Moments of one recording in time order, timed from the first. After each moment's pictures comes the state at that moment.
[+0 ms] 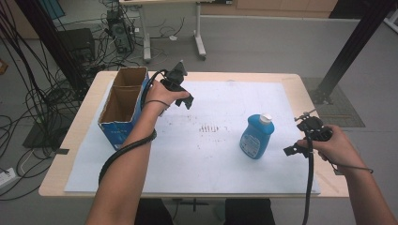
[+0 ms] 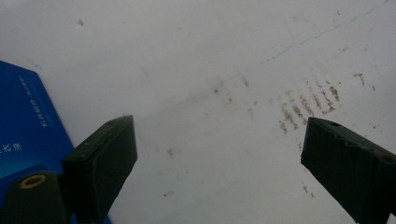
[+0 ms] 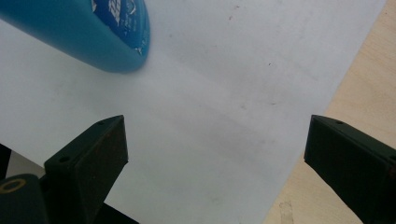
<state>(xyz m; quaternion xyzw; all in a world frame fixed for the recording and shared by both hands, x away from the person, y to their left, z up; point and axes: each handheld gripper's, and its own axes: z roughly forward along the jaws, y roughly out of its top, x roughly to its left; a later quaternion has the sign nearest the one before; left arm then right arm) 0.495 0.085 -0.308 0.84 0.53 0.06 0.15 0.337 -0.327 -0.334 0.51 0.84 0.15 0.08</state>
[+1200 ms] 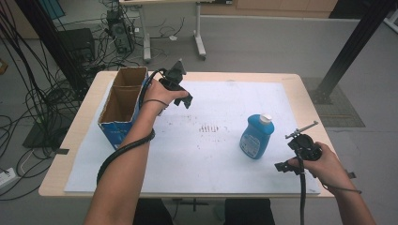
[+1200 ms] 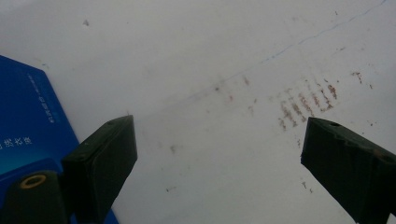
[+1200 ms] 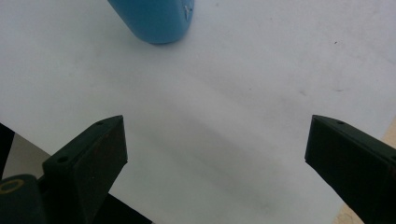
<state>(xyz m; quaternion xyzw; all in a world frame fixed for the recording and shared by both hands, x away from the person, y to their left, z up) 0.492 0.086 -0.302 0.84 0.52 0.06 0.14 0.305 -0.307 -0.370 0.49 0.85 0.17 0.08</state>
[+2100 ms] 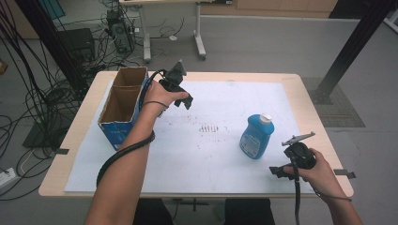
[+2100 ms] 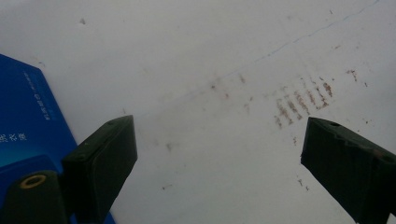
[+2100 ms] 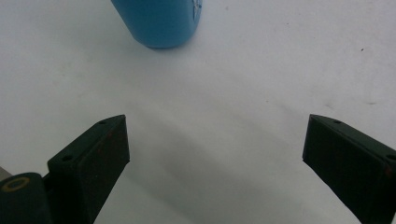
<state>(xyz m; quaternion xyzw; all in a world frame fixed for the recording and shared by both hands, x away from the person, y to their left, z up) 0.487 0.086 -0.301 0.84 0.52 0.06 0.15 0.297 -0.304 -0.401 0.48 0.84 0.21 0.12</state>
